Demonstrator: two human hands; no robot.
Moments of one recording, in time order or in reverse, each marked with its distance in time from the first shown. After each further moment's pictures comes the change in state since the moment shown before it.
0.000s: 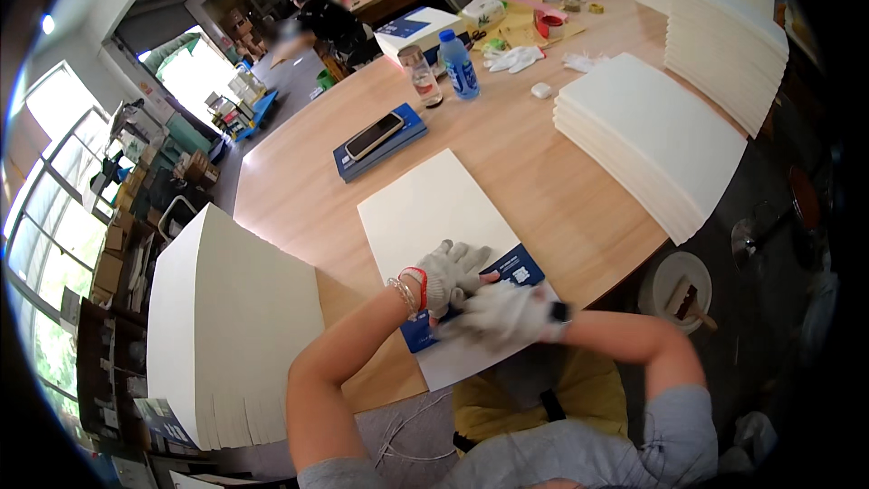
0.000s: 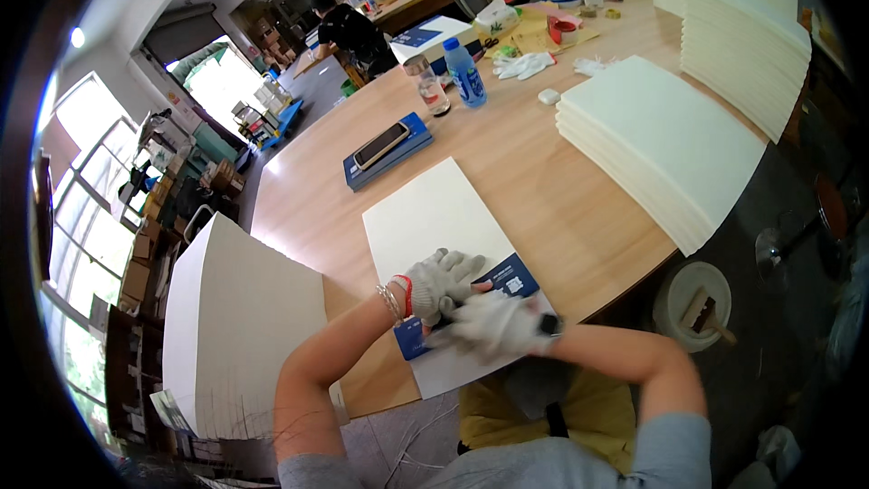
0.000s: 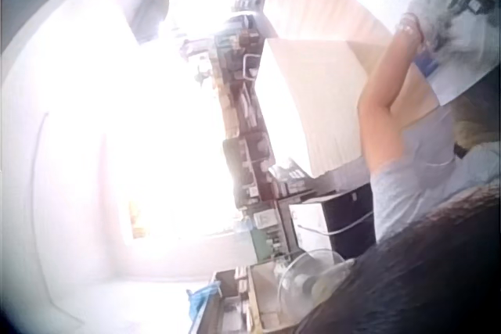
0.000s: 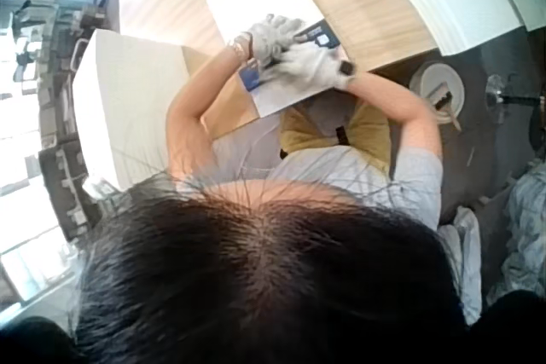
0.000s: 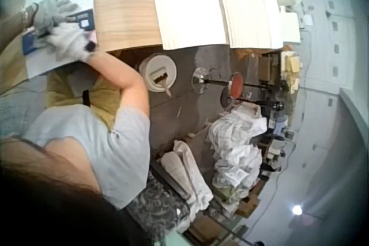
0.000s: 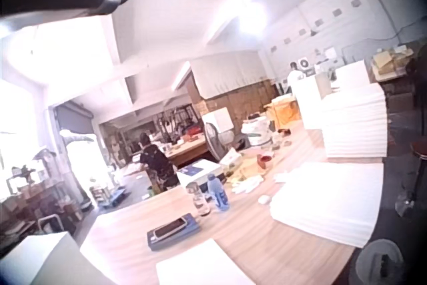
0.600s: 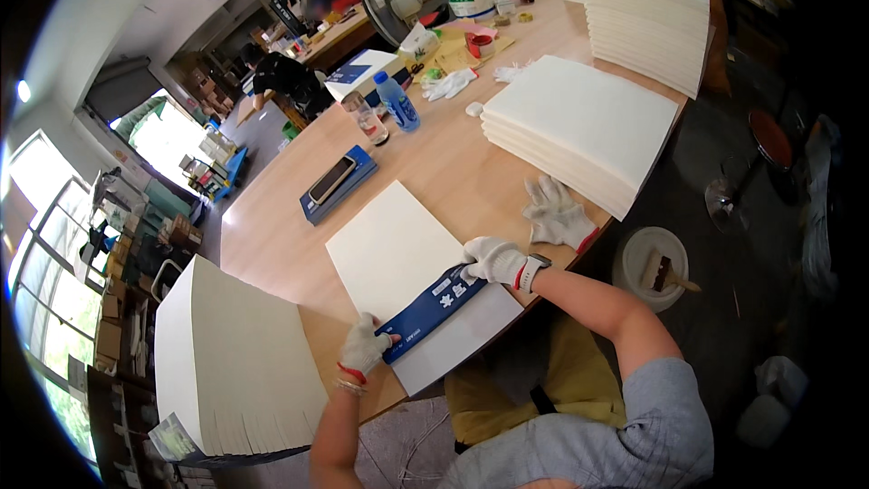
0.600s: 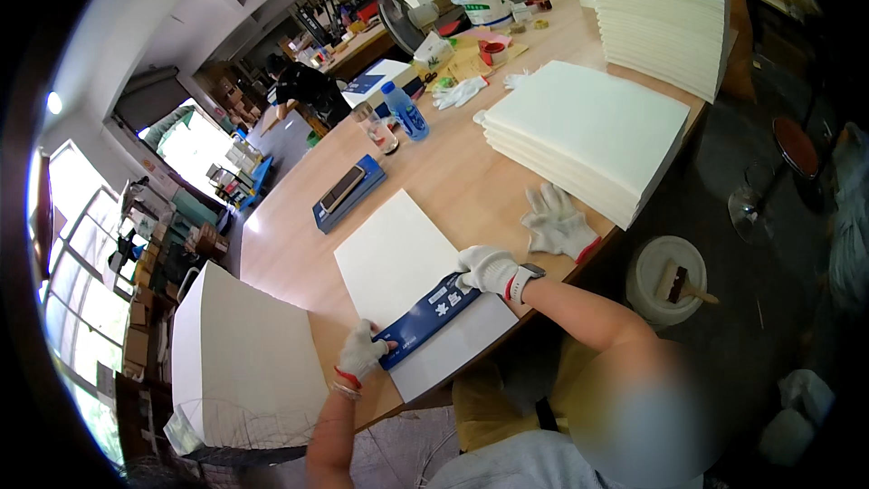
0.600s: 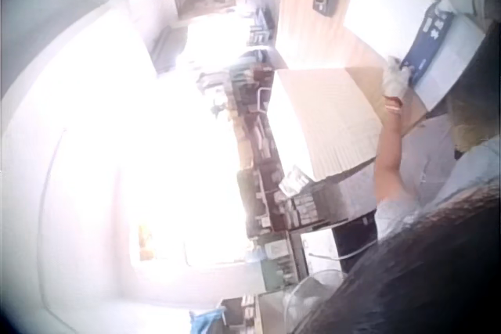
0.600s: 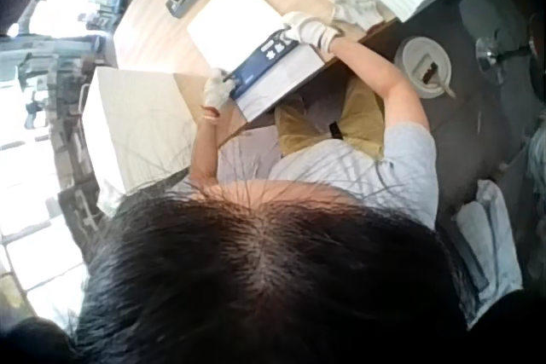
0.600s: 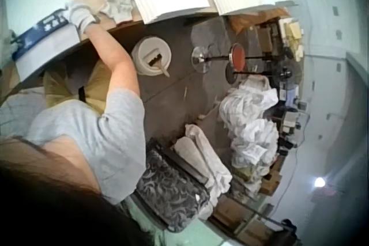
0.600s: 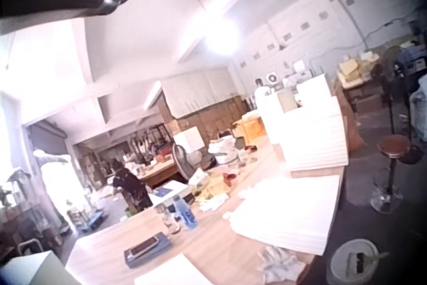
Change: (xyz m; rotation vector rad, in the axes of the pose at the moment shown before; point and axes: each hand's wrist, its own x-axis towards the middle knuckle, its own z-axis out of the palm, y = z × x) left_hand -0.086 0.043 0.073 -0.803 0.420 -0.985; right_hand -0.040 0.059 -0.043 -0.007 0.170 0.860
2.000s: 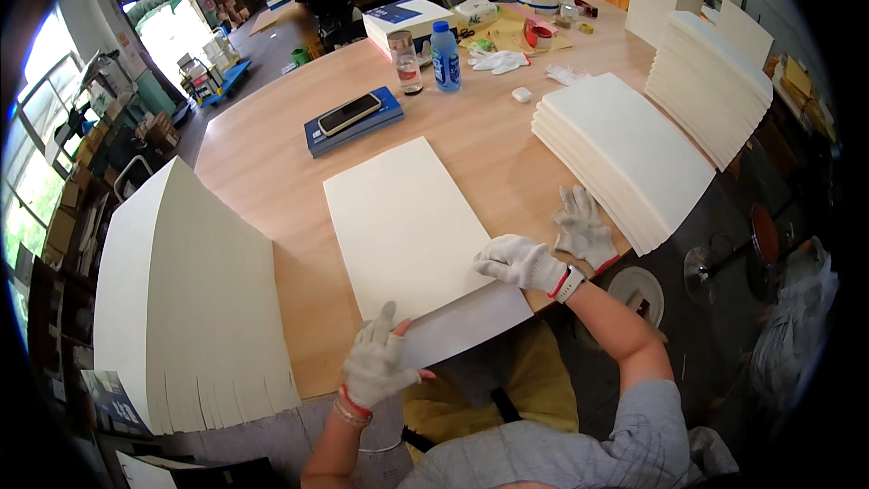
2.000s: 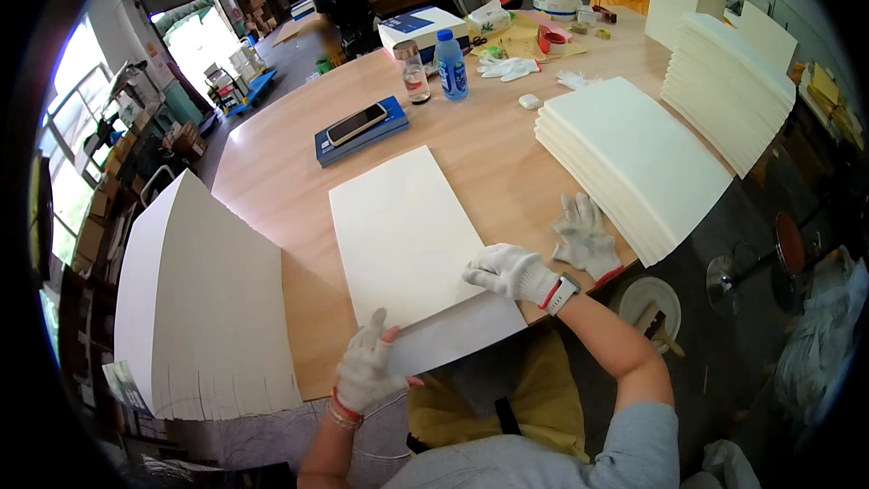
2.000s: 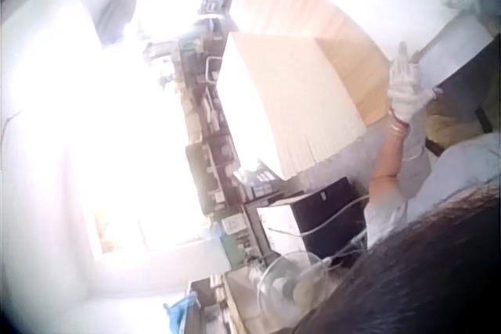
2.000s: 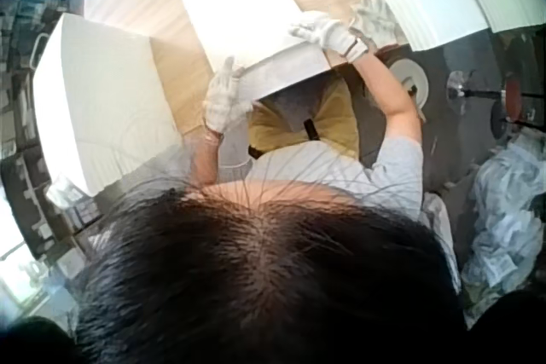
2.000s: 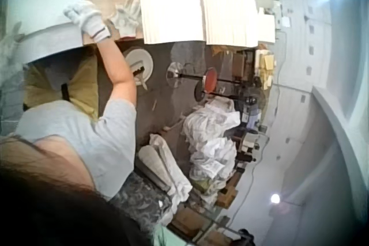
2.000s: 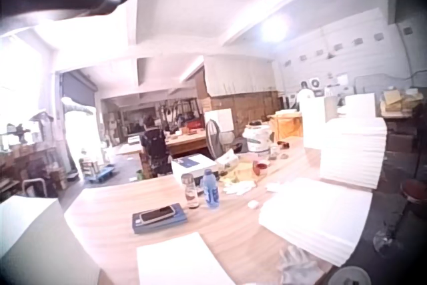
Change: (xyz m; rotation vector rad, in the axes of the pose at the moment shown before) left_hand -0.089 0.038 0.021 0.071 0.259 0.554; right_hand -0.008 0.004 -0.015 0.080 -0.222 -0.336
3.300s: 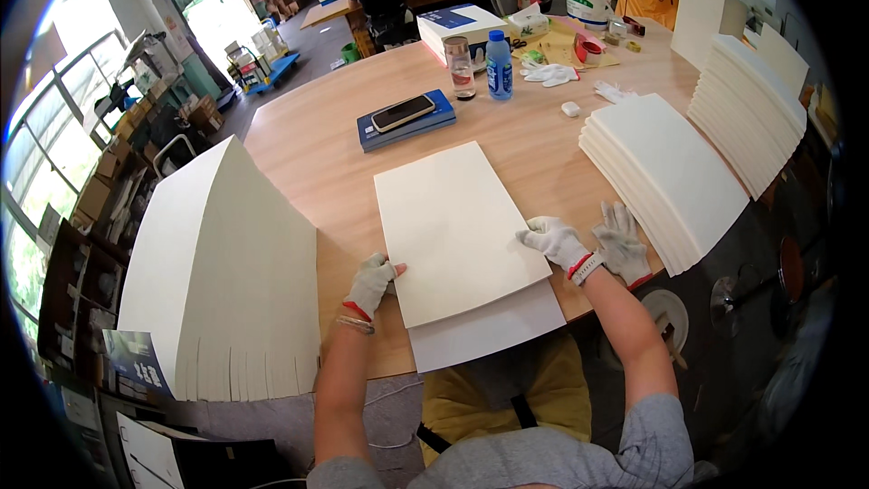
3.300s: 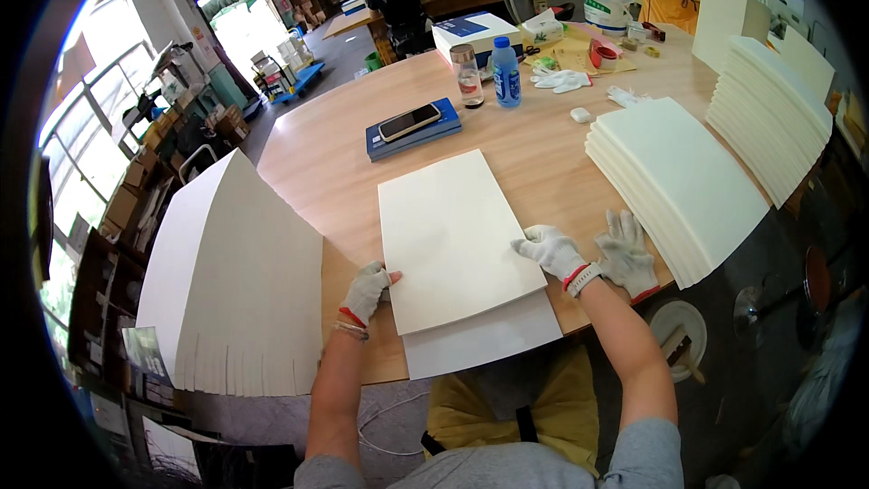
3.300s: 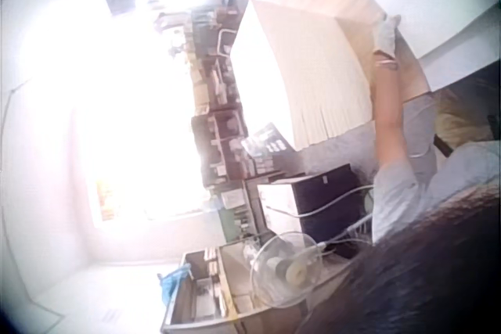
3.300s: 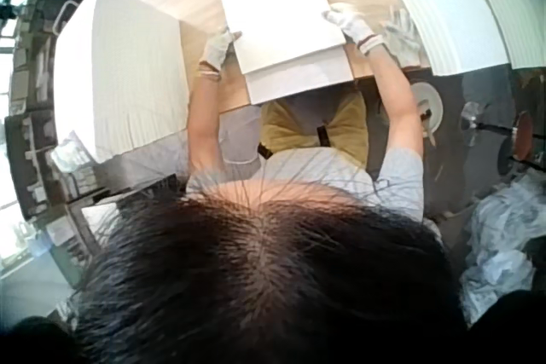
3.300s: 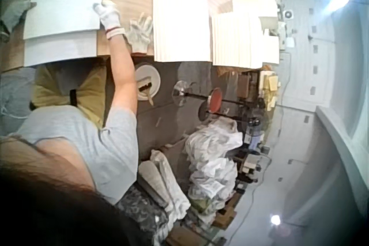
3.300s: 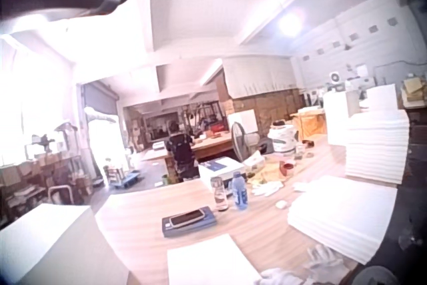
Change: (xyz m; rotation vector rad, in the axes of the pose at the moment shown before) left_hand 0.059 -0.140 0.026 -1.140 0.090 -0.869; right_hand 0.045 0.049 0.013 0.453 0.155 0.506
